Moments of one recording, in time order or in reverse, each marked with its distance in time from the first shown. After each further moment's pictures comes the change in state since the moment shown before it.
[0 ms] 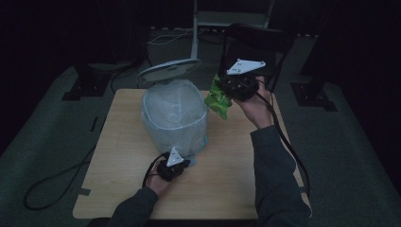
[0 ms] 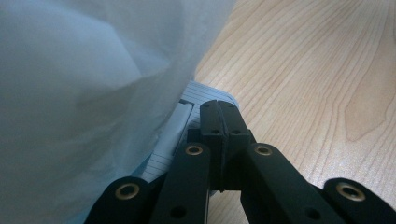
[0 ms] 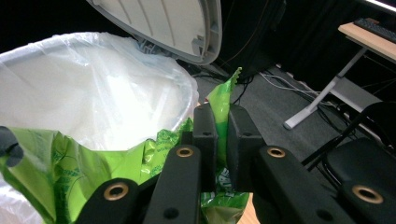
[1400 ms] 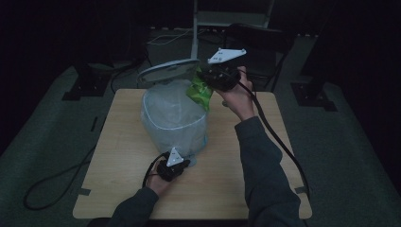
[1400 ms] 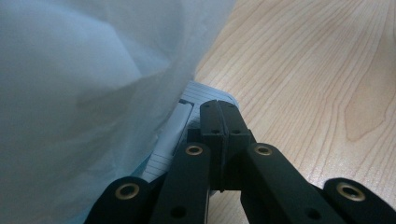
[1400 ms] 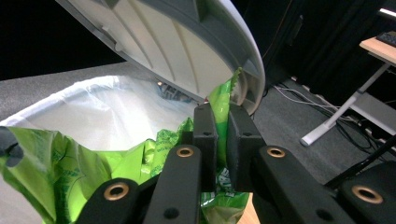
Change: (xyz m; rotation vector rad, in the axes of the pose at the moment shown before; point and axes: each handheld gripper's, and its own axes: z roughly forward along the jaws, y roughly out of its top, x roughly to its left) left arm 0.000 0.000 0.000 0.000 0.001 0.000; right arm 0.015 0.041 0.031 -0.038 0.058 0.009
